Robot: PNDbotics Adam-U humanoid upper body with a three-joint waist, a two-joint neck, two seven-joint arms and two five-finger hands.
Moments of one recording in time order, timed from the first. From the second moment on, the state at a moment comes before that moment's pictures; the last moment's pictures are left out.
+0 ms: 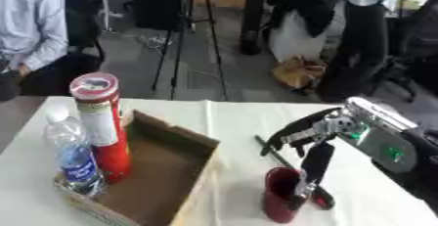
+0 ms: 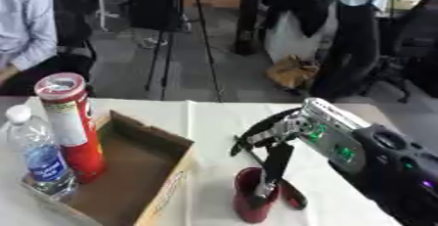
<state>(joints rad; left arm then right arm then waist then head) -0.38 0.17 0.06 -1.99 -0.31 -0.40 0.18 -1.08 -0.66 0.68 -1.24 0.46 -0.03 0.91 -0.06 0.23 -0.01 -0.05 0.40</state>
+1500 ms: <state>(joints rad) -0.38 0.17 0.06 -1.99 -0.30 -0.40 0.16 -1.07 -0.61 0.70 -1.15 0.50 -0.09 0.91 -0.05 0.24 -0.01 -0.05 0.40</state>
